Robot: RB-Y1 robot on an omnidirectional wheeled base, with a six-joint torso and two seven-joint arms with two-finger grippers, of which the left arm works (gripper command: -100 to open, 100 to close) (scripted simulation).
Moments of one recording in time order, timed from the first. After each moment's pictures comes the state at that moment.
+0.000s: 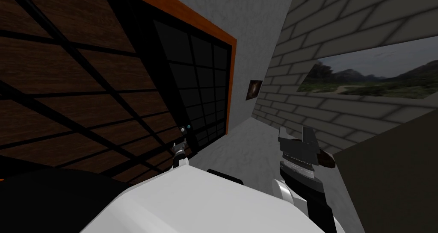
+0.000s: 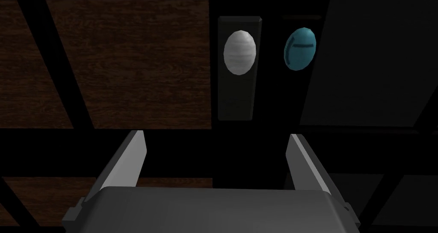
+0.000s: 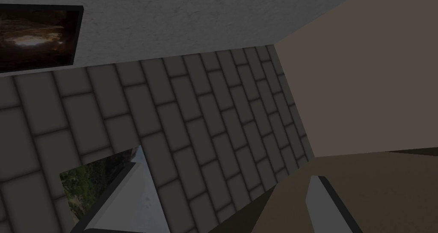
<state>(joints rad) -0.10 0.14 0.71 -0.58 0.17 -0.84 1.48</state>
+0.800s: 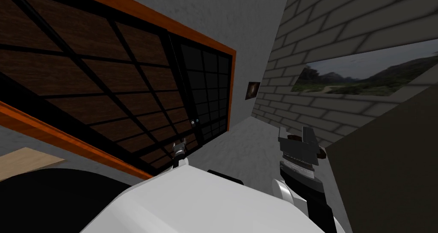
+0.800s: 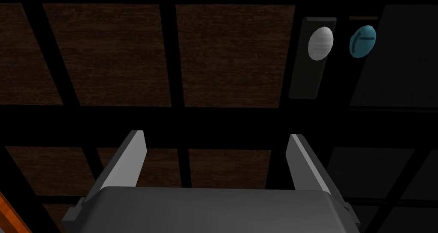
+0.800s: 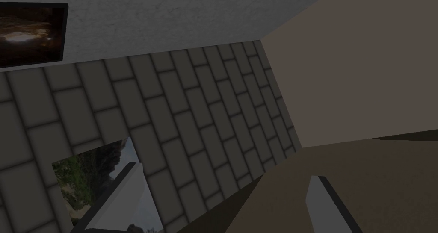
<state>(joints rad) -0.09 0.14 0.71 -0.58 0.18 -0.84 1.48</state>
